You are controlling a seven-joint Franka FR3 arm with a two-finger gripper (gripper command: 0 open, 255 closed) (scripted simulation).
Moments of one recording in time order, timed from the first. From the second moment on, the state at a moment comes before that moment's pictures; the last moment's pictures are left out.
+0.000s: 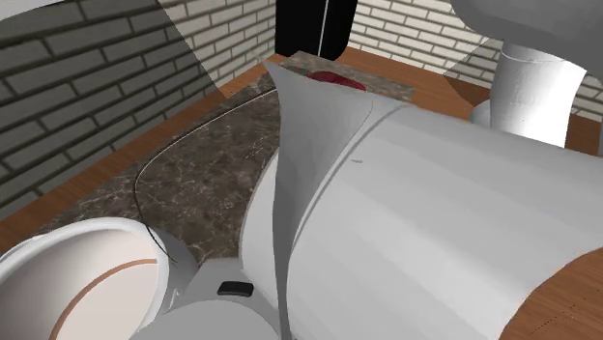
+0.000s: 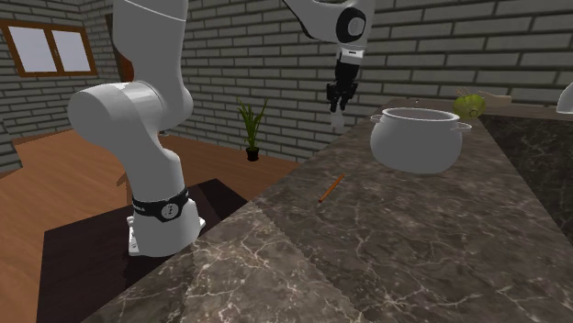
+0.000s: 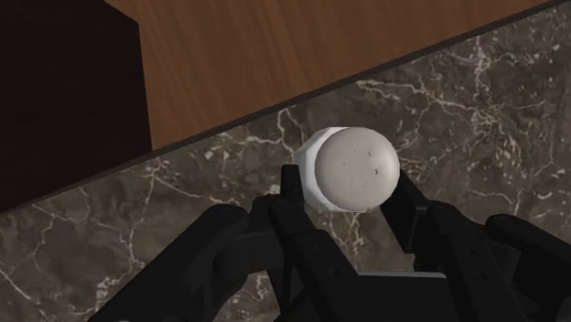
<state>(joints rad) 0.57 0.39 0.99 -1.78 -0.12 2.03 1.66</state>
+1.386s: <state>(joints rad) 0.62 0.48 0.93 -1.88 -0.20 2.20 1.69</state>
